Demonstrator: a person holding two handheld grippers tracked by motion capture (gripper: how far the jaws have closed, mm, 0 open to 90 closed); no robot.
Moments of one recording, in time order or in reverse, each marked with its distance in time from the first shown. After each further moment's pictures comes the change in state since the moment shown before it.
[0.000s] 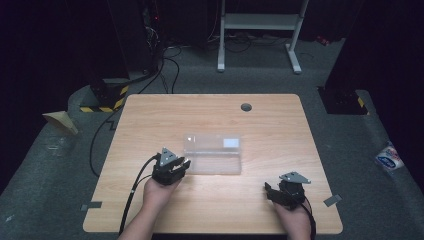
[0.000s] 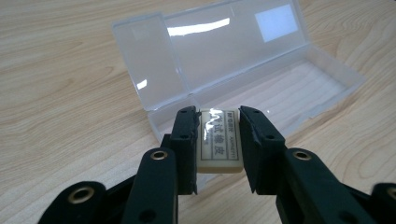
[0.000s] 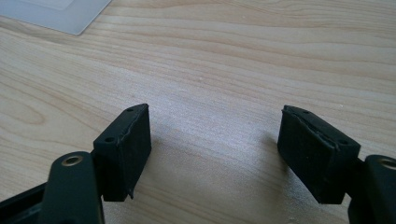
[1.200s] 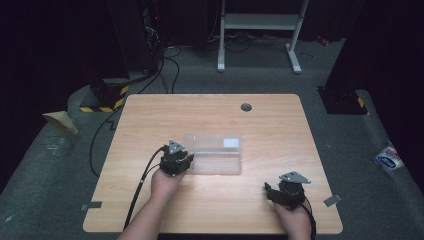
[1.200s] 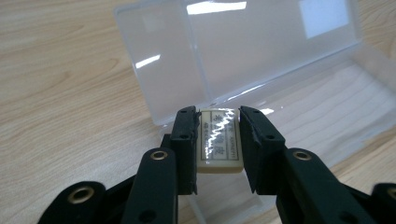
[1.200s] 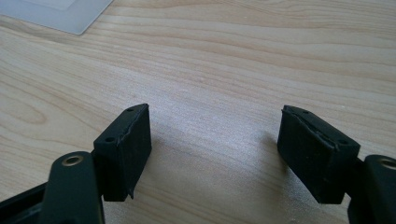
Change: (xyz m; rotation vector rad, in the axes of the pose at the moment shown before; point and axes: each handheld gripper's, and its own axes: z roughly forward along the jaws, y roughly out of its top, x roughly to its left) left arm 0.008 0.010 0.039 0.093 0.041 -0.035; right arm 0.000 0.000 0.000 0.000 0.005 -0.007
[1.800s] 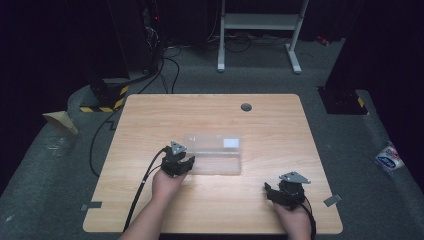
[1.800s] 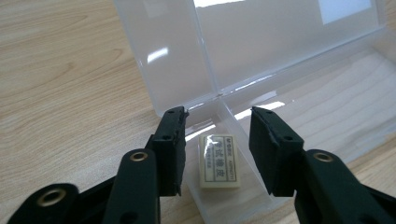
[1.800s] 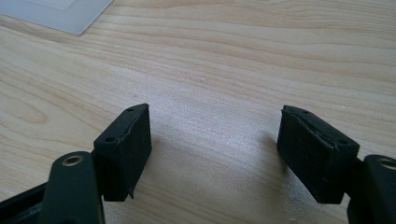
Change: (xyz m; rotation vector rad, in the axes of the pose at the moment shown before) left arm -0.002 0.000 0.002 0.002 0.027 -0.003; right arm 0.000 0.000 0.000 0.002 0.001 0.002
